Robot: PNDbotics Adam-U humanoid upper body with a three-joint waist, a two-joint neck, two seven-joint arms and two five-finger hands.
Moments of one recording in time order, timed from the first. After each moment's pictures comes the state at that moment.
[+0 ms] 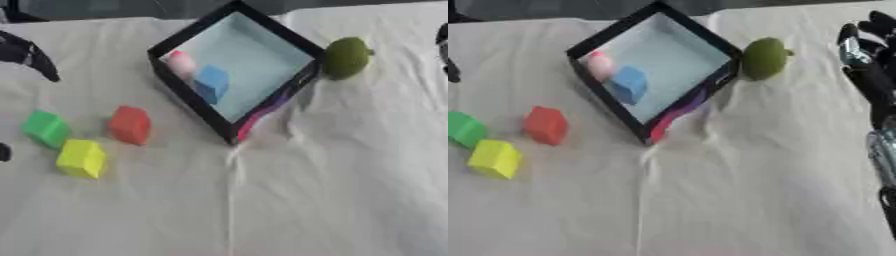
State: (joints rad) left arm -0.51 1.14 -0.18 -1.83 -0.29 -0.06 -0.68; right arm -0.35 -0.50 -0.03 -1.80 -0.22 0.10 -0.36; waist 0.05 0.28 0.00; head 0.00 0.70
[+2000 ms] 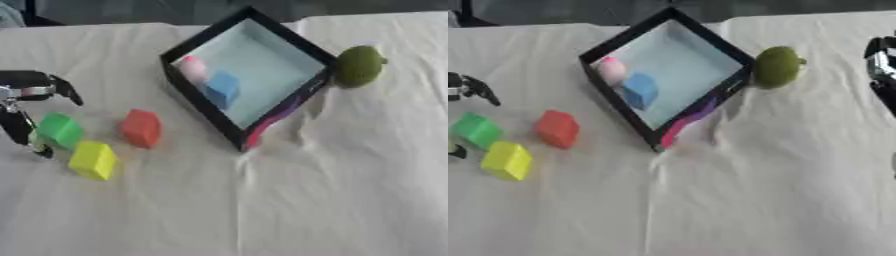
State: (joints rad) left arm -0.67 0.88 -0.29 -1.23 -0.66 -0.20 -0.57; right arm -0.35 -0.49 -0.02 -1.80 -0.22 0.11 -0.35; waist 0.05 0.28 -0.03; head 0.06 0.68
